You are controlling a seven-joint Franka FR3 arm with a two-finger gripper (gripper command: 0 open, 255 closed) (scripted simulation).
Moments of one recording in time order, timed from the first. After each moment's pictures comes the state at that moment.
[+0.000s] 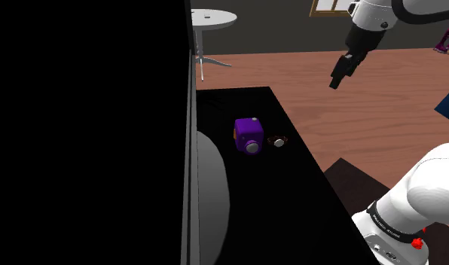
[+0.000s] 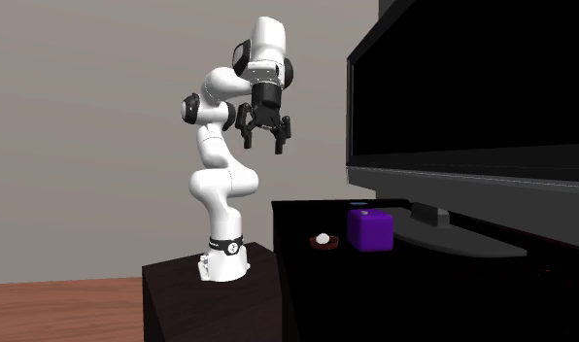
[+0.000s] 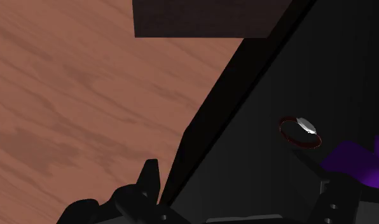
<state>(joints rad) 0.01 -0.79 -0.01 -2.36 -0.12 1.67 -0.08</state>
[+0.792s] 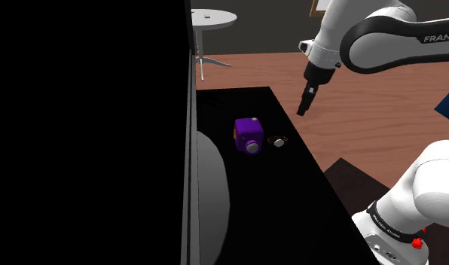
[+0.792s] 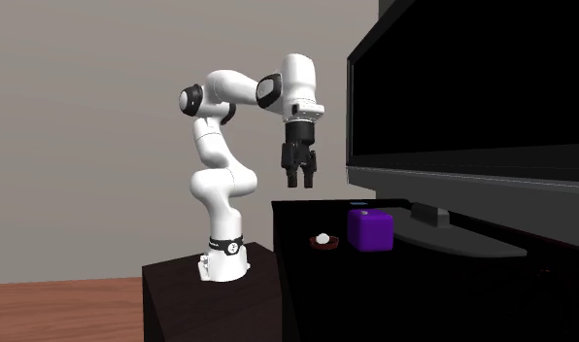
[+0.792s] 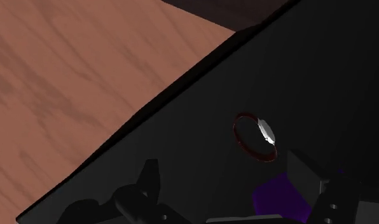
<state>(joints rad) 0.16 -0.64 0.01 -2.50 -0.09 1.97 -0.26</state>
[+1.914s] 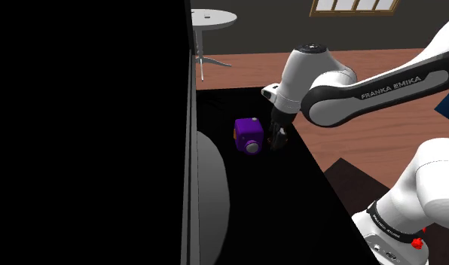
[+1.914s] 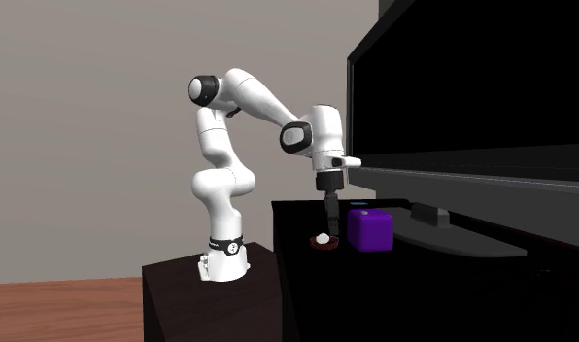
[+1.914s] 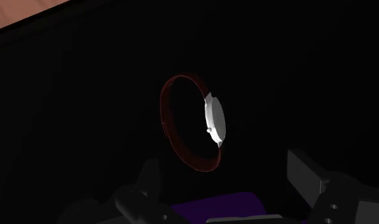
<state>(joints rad) 0.31 -0.37 0.04 -2.62 -0.05 2.36 -0.44</state>
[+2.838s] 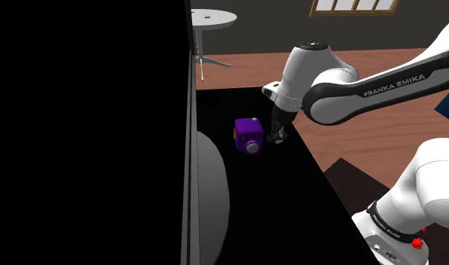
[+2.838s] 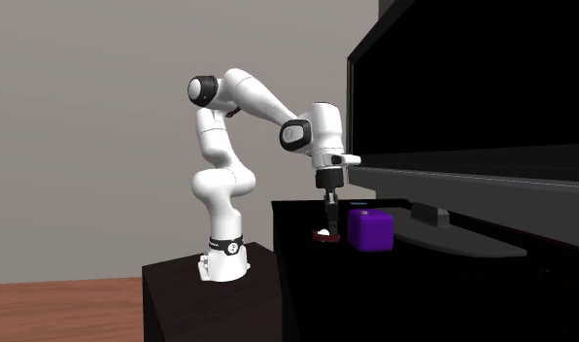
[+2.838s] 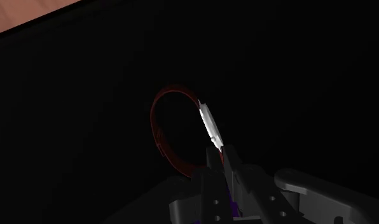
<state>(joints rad) 0.31 -0.39 0.04 -2.62 -0.05 2.34 -0.44</state>
